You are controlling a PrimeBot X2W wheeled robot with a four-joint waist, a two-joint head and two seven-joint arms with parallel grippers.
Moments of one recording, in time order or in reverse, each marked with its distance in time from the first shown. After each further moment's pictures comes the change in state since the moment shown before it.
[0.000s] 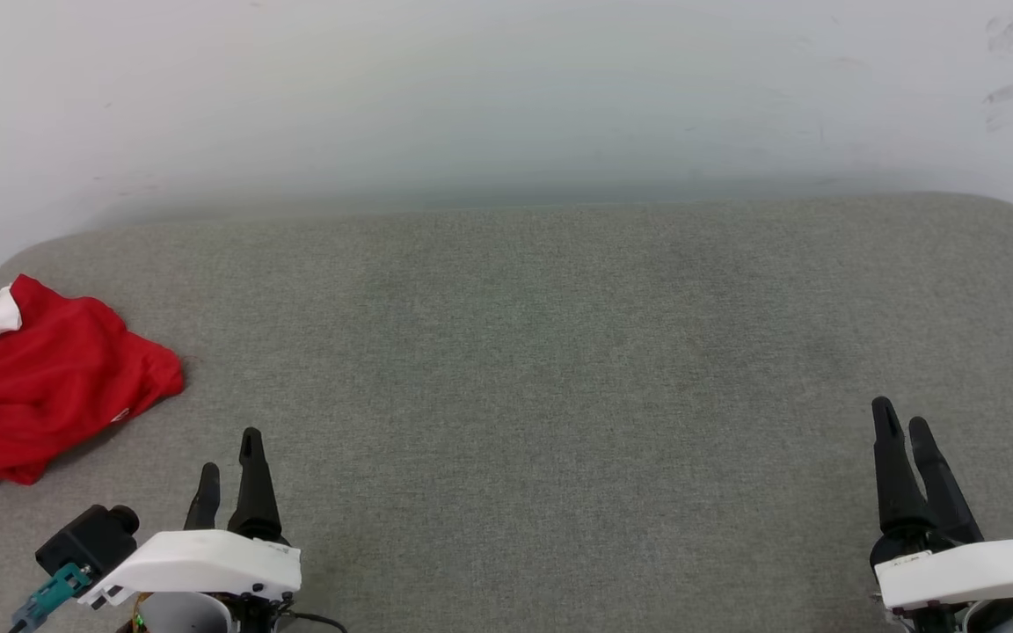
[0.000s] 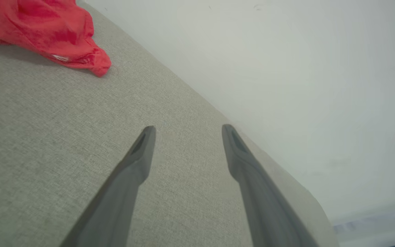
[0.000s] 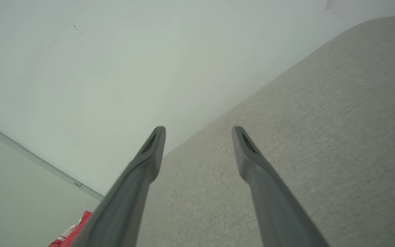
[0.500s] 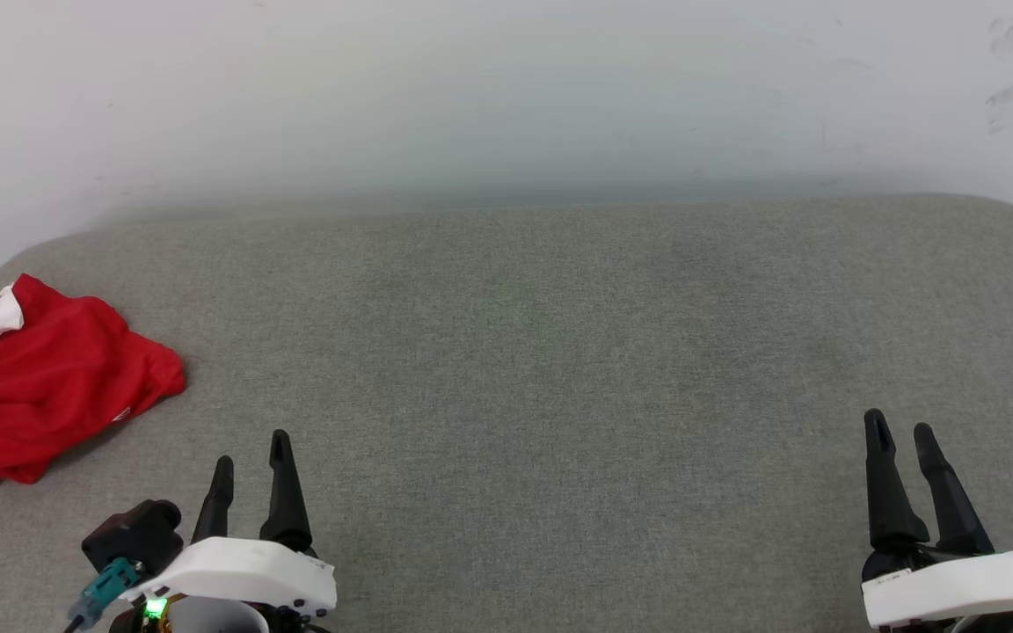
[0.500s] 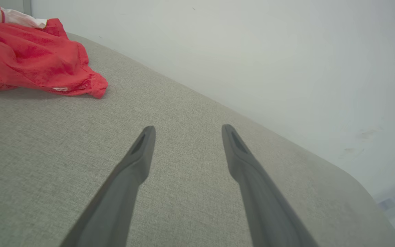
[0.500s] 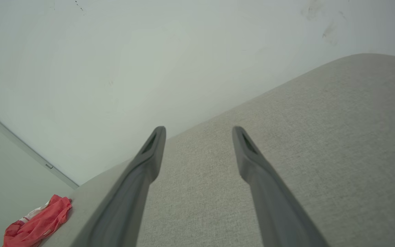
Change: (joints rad) left arm 0.016 0.011 -0.064 -0.003 0.218 0.017 -0.044; right arm 0.026 0.000 0.009 -0.019 -0.190 0.000 -0.045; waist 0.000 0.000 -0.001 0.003
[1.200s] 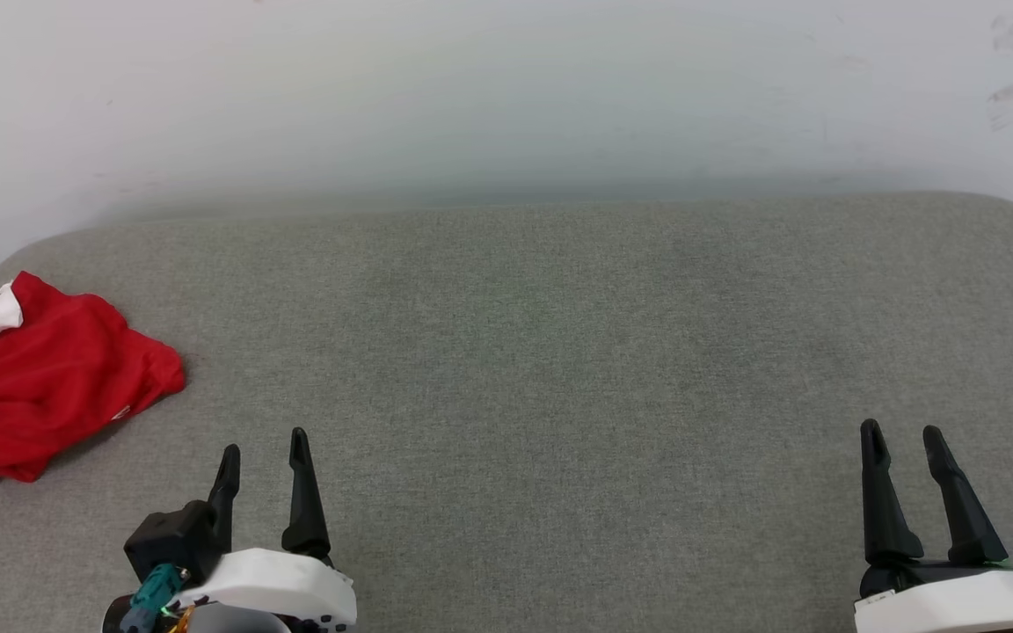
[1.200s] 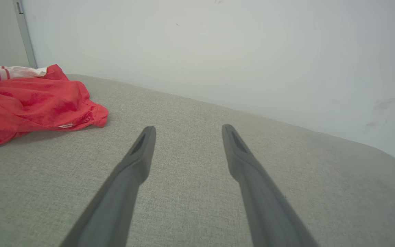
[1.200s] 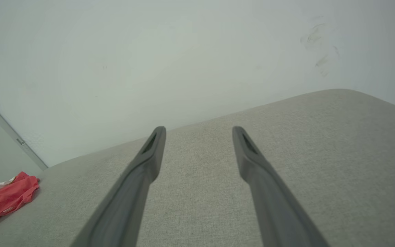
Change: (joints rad) left arm 0.011 0.011 -0.051 -0.011 0.217 0.009 -0.053; right arm 0.036 0.000 0.003 -0.037 -0.211 0.000 -0.053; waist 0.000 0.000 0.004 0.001
